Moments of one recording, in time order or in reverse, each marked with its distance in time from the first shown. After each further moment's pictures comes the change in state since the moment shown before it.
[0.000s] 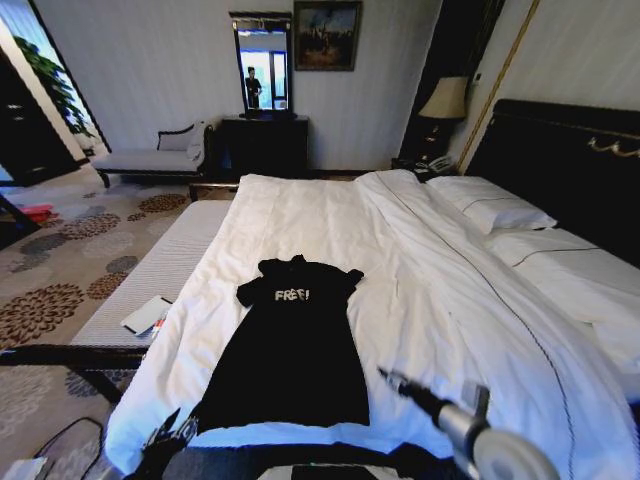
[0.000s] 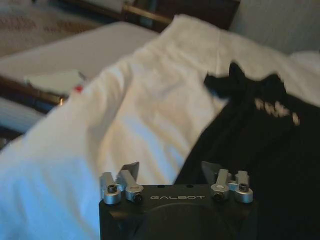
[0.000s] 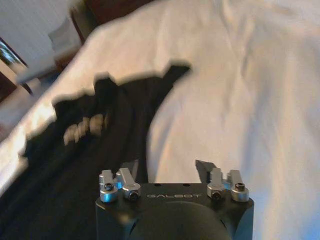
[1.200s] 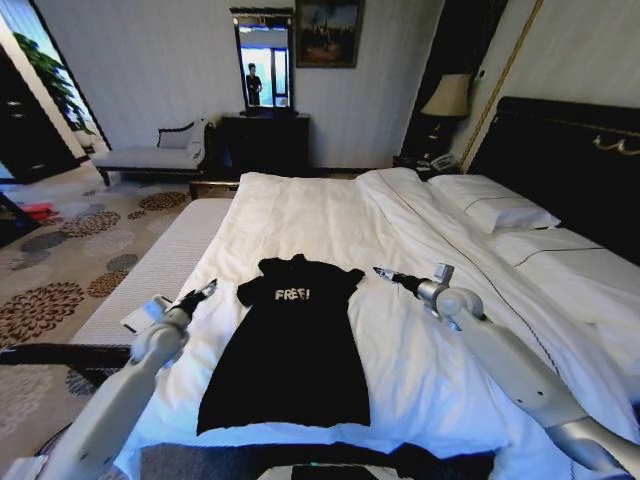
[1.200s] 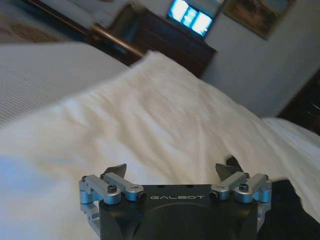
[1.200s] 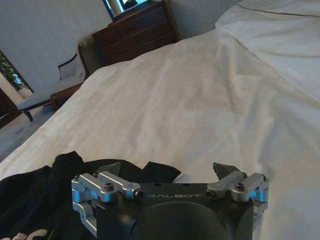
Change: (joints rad) left arm -1.292 0.253 0.513 0.780 -0.400 0.115 -0.110; right arm 0.887 -0.125 -0.516 -0.675 0.050 0.079 -0.097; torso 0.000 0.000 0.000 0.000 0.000
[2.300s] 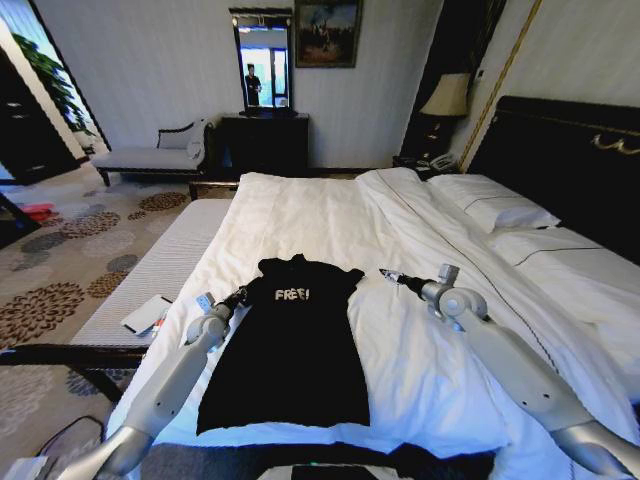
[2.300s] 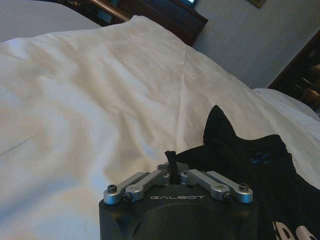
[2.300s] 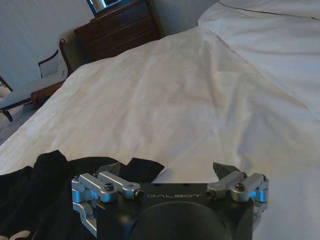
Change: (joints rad) left arm -0.104 -0.097 0.133 0.158 0.043 0.002 0.032; right arm -0.021 -0.009 0.017 0.016 0.023 -0.017 0.077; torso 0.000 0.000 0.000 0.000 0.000
